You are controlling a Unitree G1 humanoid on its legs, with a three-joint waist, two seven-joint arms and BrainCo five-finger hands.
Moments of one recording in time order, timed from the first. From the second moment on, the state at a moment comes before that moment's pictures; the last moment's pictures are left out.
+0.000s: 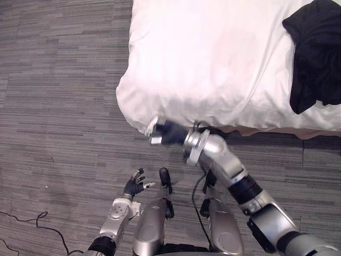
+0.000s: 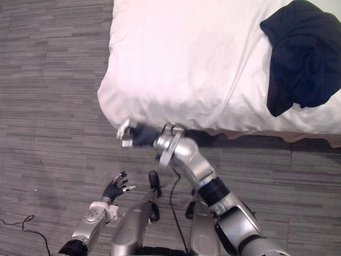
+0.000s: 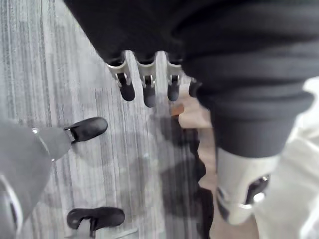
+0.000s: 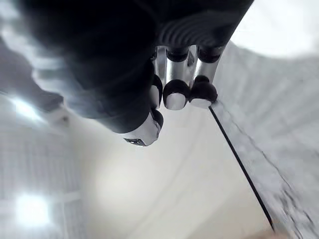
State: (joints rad) left arm -0.10 0.21 -0.36 0.68 -0.24 -0.16 0.00; right arm -0.99 -0.38 0.16 0.37 0.47 -0.09 0.32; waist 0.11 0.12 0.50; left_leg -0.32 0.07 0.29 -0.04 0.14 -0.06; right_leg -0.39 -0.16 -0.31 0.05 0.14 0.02
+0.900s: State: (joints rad) left arm 0.01 0.13 -0.16 0.70 -0.06 -0.19 -0.07; right arm 0.25 -0.05 -0.35 0.59 0.94 -0.15 0.32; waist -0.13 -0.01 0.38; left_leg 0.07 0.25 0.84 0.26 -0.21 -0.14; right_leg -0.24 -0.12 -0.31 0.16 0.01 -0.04
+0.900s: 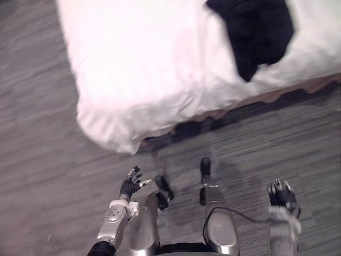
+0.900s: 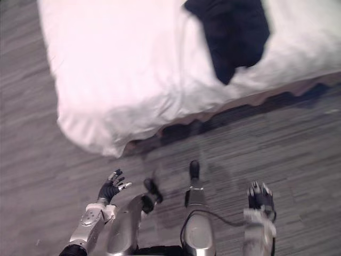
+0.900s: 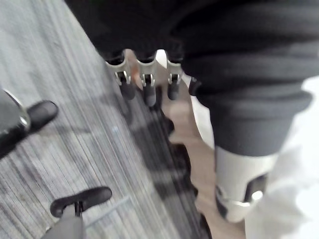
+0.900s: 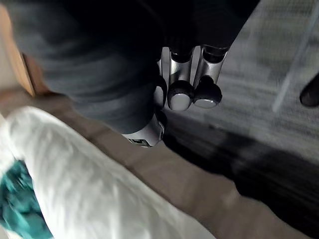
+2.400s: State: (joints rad) left arm 0.17 0.00 0.16 0.83 -0.04 -0.24 -0.12; right arm 0.13 -0.08 -0.20 0.81 0.30 -0.09 0.22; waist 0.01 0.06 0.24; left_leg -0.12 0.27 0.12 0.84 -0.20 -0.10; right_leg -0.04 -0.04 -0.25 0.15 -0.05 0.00
